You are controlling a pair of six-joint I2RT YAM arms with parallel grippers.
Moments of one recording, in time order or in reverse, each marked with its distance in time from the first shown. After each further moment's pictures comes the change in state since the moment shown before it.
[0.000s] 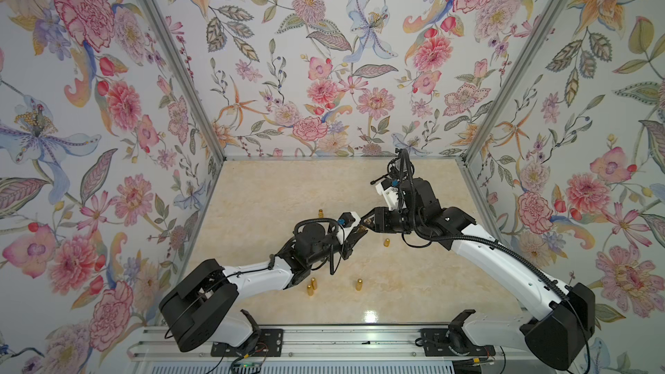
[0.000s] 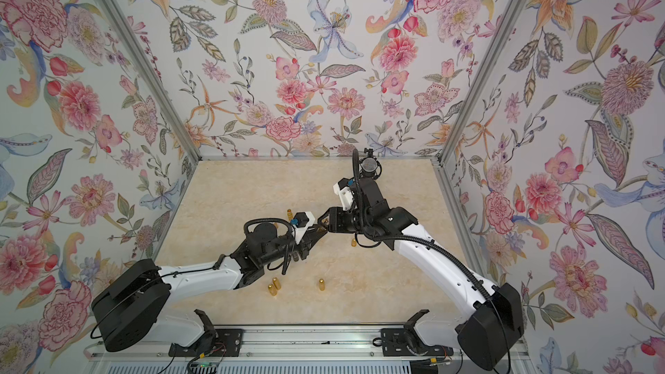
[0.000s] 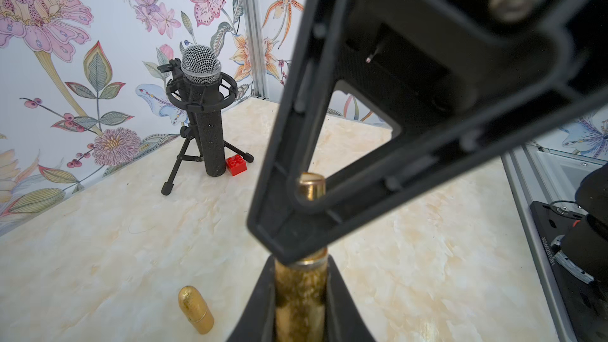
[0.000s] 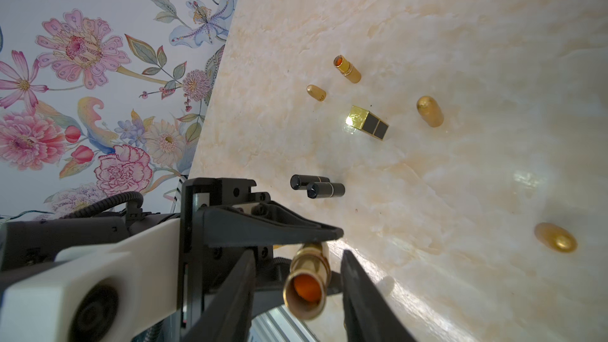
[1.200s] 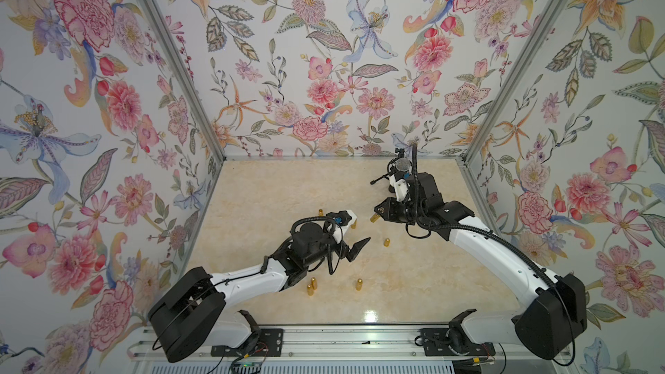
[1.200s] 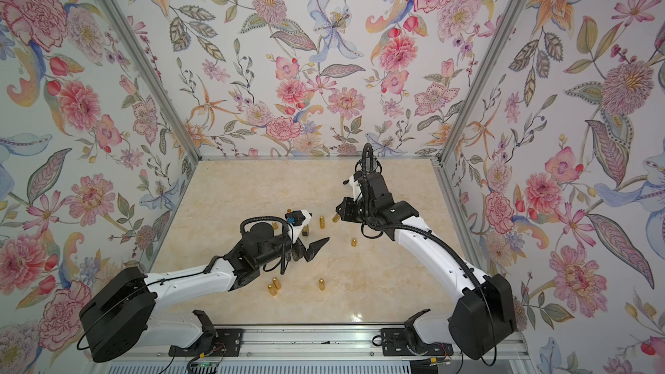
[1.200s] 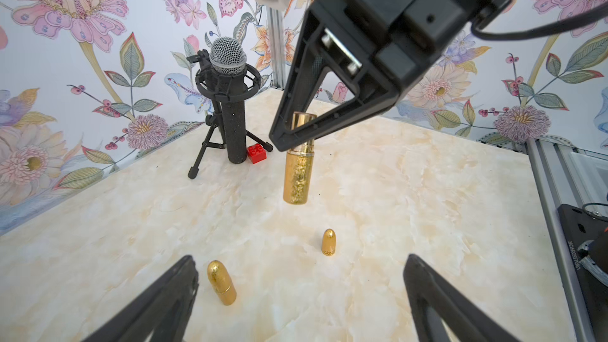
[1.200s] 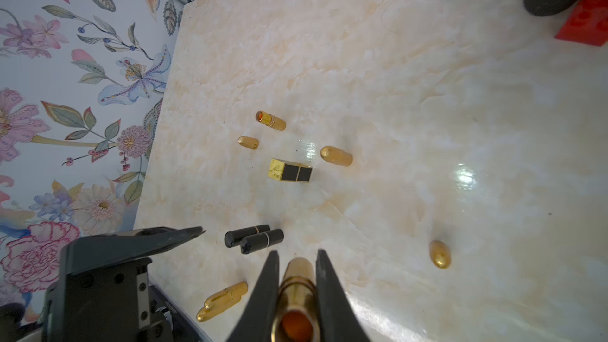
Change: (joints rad) left arm 0.000 -0.105 -0.010 -0.129 -0.101 0.003; right arm -0.117 0.073 -0.002 0.030 0.204 -0.051
